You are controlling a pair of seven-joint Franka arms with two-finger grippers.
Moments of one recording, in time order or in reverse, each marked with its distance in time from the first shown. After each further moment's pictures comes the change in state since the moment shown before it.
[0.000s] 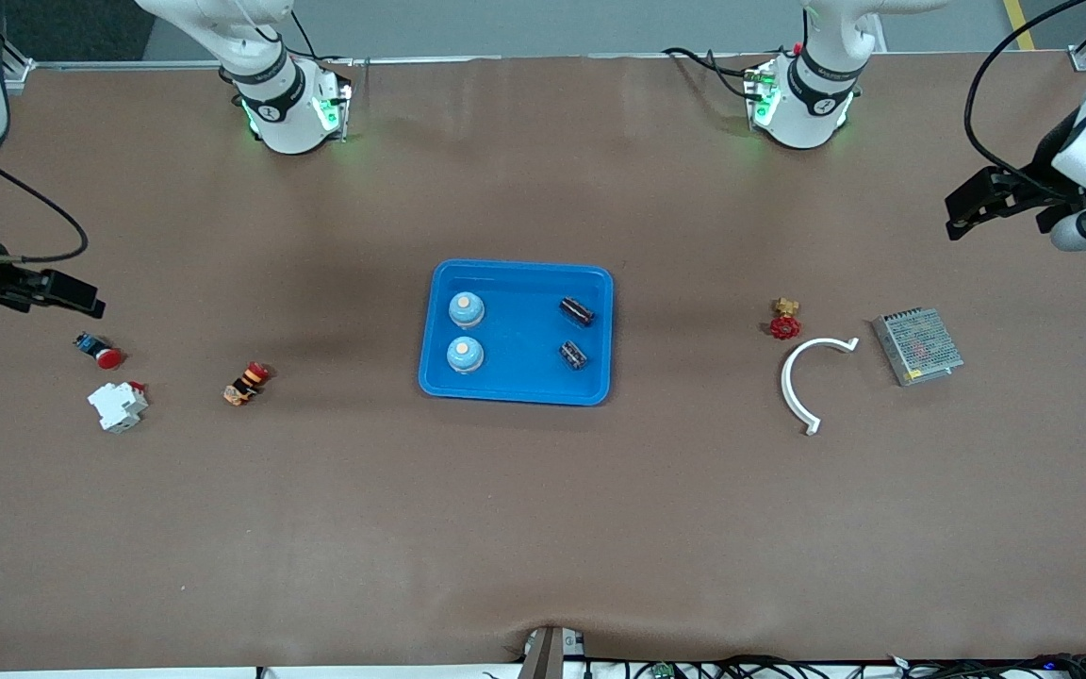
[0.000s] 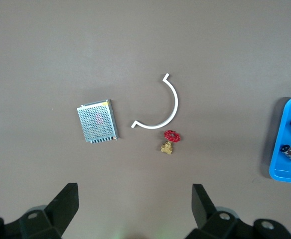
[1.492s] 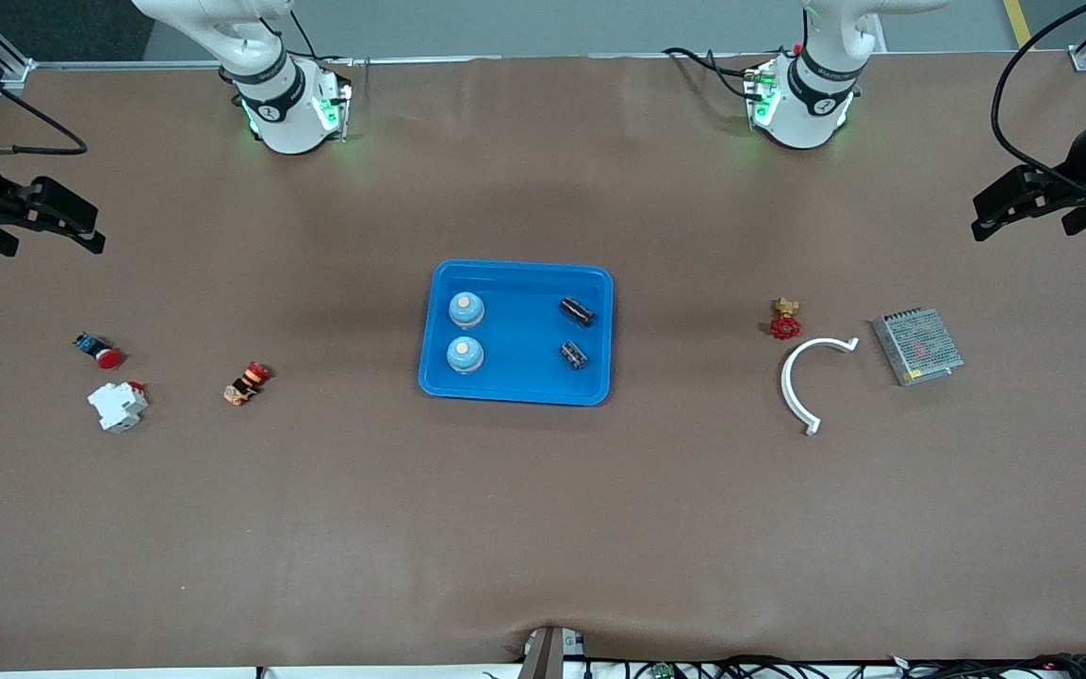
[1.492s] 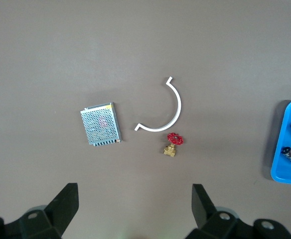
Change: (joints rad) left arm 0.001 0.001 0.029 0.008 -0.009 0.004 0.025; right arm 0.096 -0.082 0.019 0.116 0.003 -0.128 0.000
